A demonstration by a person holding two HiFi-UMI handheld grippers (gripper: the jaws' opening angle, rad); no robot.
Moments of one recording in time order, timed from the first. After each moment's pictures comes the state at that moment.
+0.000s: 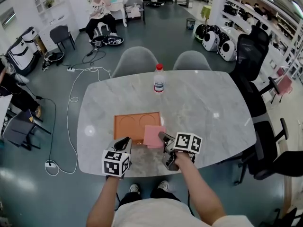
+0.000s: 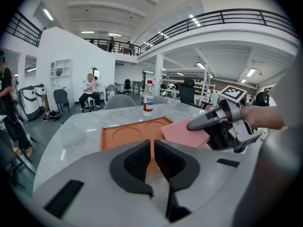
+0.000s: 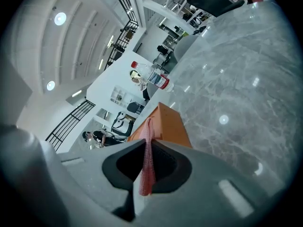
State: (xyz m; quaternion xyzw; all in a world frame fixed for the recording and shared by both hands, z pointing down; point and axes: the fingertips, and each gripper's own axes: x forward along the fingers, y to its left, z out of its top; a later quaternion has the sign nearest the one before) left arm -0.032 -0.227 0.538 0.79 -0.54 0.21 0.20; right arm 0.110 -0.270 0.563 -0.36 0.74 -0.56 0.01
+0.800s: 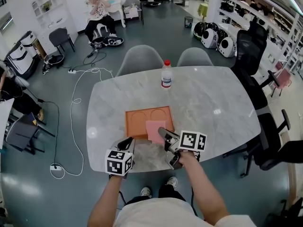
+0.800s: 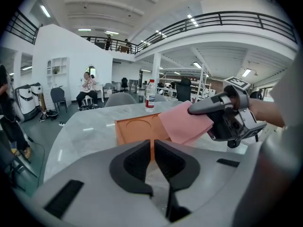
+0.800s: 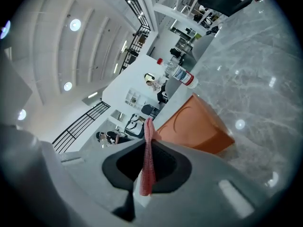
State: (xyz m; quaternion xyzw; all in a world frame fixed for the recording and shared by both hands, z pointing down) left arm -0.083 -0.194 0.545 0.80 -0.51 0.22 0.21; right arm 0.042 -0.232 0.515 -0.31 0.78 -0.53 0.06
